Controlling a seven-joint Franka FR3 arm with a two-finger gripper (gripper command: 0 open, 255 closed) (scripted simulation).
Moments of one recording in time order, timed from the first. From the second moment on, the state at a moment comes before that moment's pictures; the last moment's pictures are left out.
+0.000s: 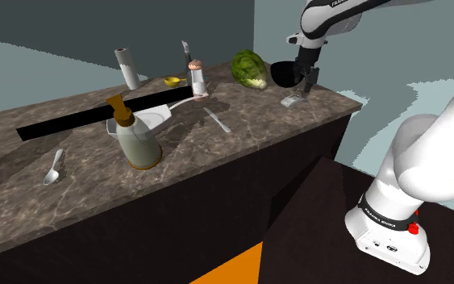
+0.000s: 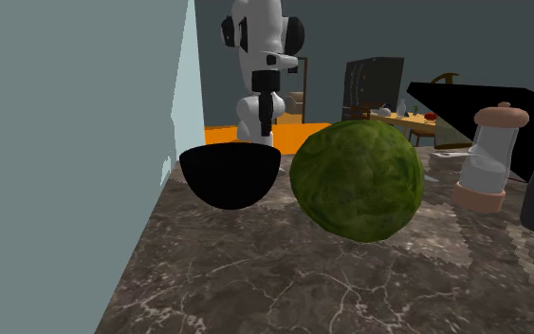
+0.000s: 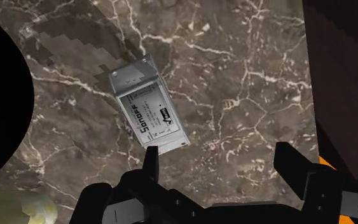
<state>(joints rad) 0.13 -0.31 -0.63 -2.27 -0.19 2.05 -1.30</state>
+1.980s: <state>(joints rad) 0.18 0.04 -0.77 -2.18 0.05 2.23 -1.72</state>
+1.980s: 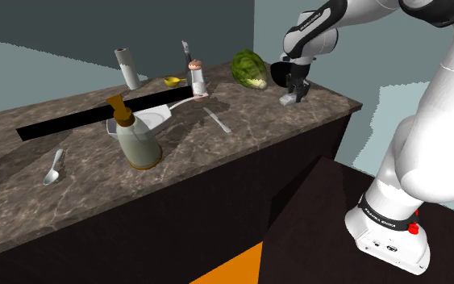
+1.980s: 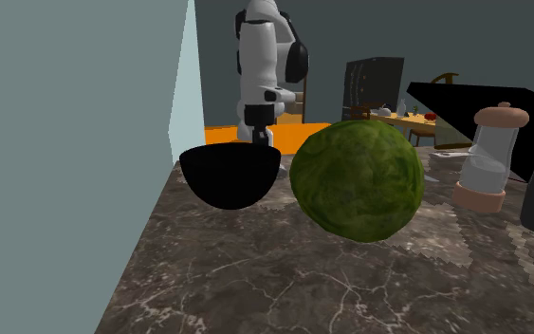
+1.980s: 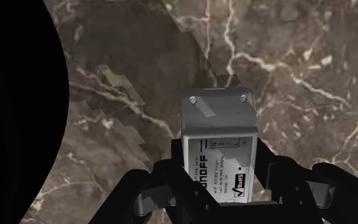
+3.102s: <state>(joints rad) 0.19 -0.08 -0.75 -2.05 -0.05 2.02 -1.65</state>
